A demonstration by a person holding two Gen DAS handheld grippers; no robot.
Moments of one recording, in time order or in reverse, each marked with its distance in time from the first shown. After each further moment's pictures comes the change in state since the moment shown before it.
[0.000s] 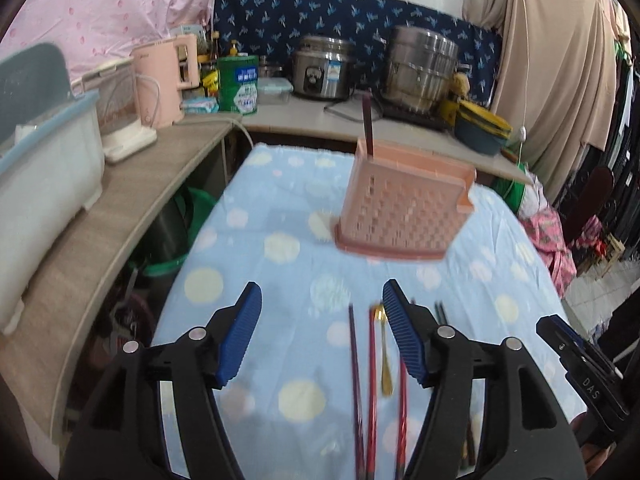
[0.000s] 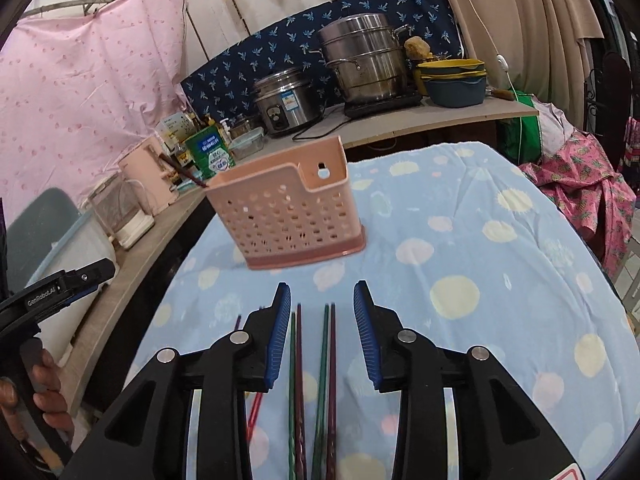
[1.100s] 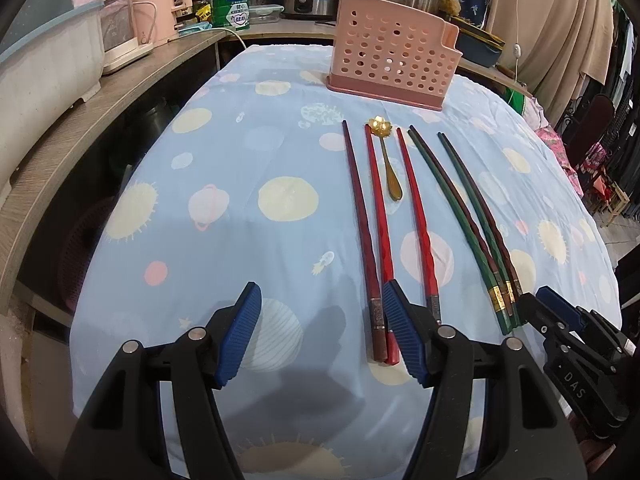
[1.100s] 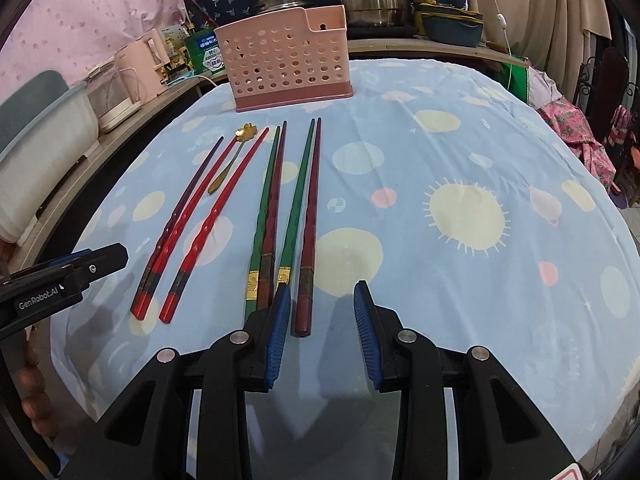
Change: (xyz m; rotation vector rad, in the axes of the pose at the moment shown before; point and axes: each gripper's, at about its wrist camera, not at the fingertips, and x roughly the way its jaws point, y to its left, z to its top) left arm 0.010 -0.012 -0.146 0.048 0.194 0.013; right arm -0.005 0.004 -0.135 -0.106 0.194 -0.105
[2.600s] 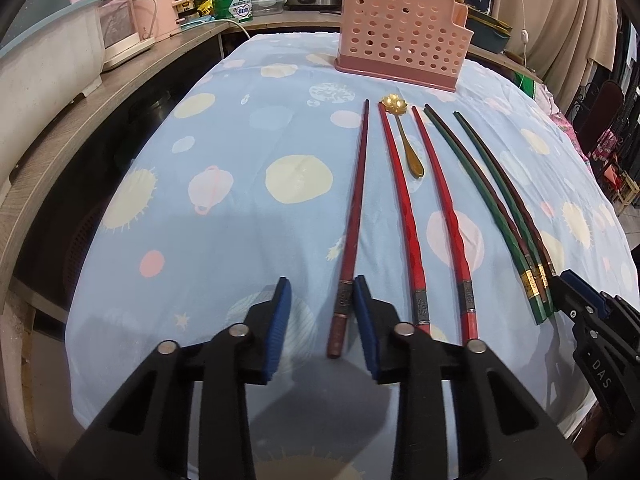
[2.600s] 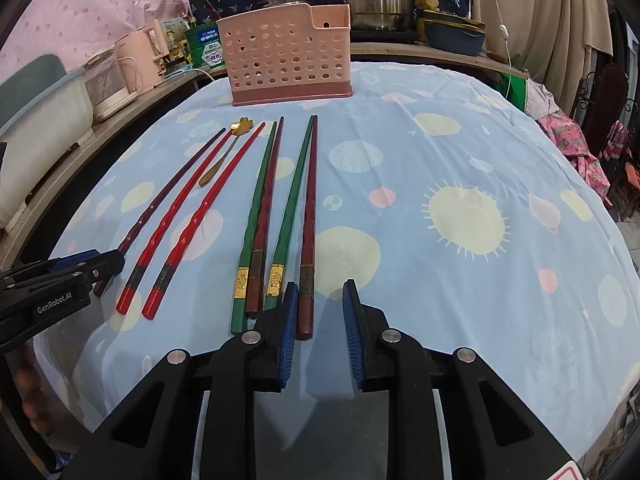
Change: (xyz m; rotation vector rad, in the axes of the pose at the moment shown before) left arm 0.020 0.005 -0.010 0.017 0.023 0.041; right arm 0.004 0.005 -0.003 -0.043 -0.012 -0.042
